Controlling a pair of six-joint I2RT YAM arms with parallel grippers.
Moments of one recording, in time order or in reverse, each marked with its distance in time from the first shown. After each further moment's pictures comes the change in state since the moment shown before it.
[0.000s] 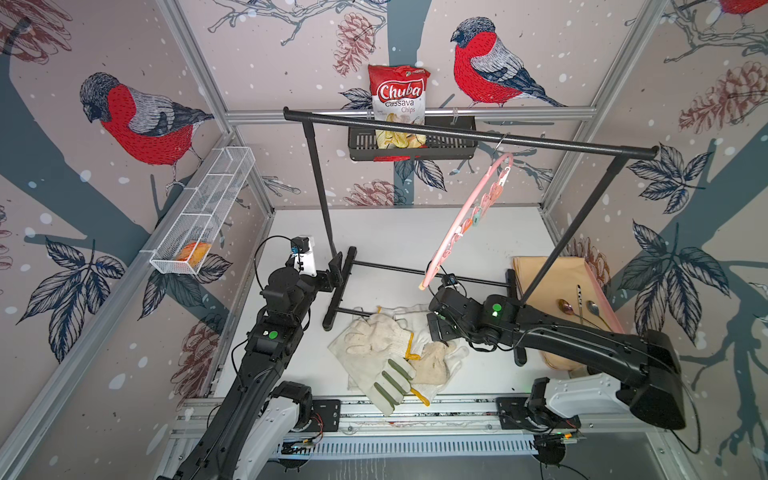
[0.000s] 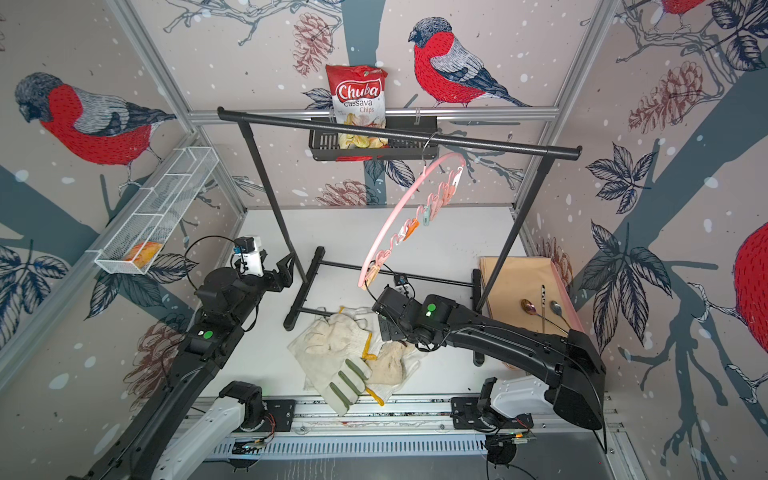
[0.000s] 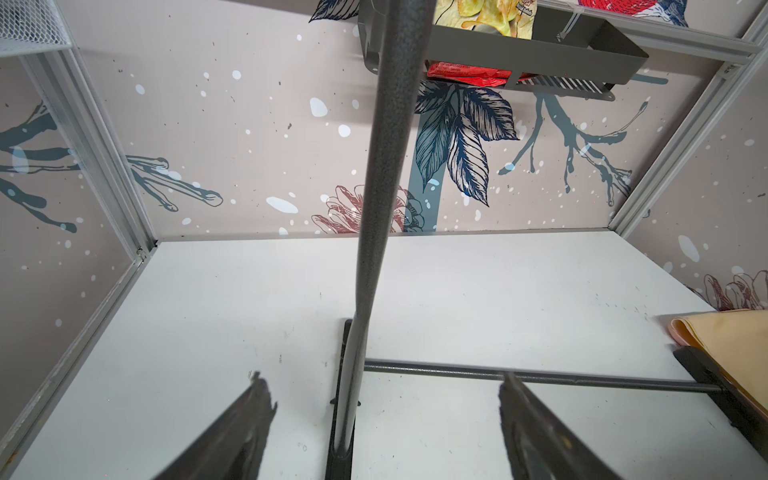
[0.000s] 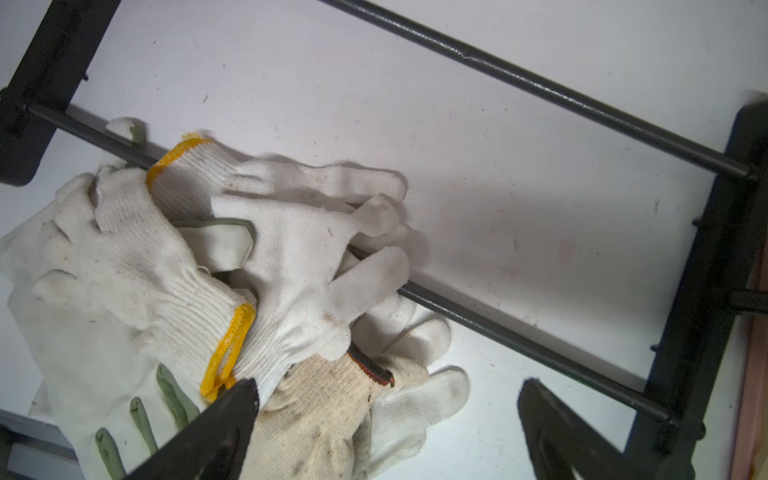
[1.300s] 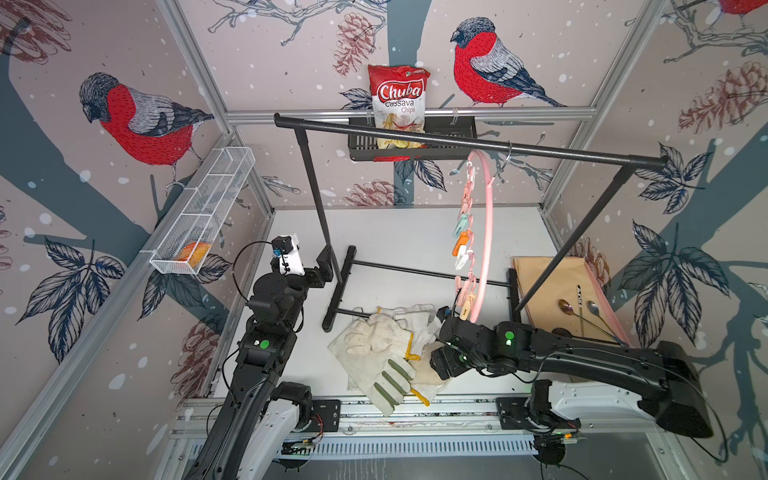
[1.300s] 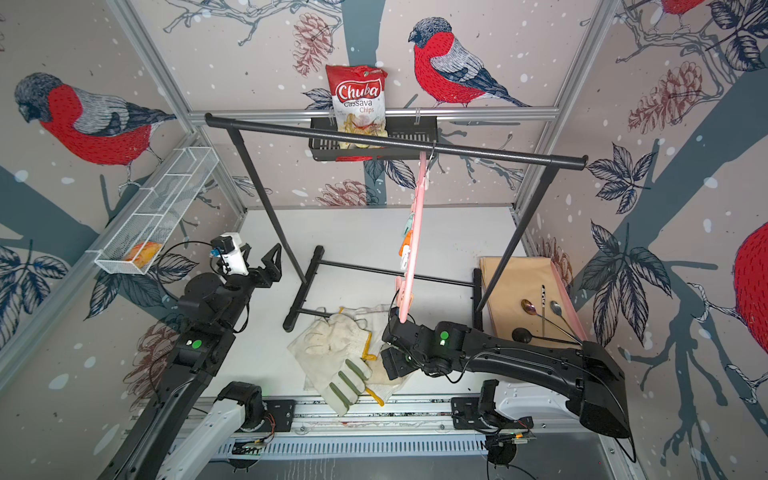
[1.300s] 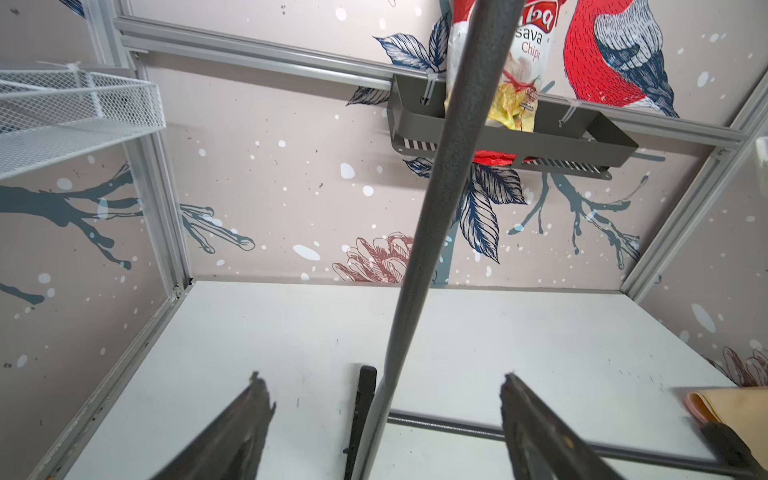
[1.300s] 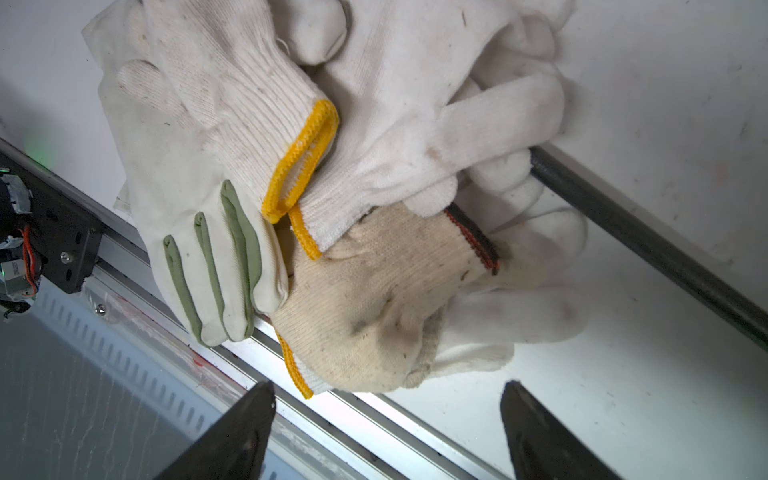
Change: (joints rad) left arm 0.036 -0.072 0.021 0.024 -0.032 -0.015; right arm 0.092 -0.163 -0.234 0.098 -0.327 -0.050
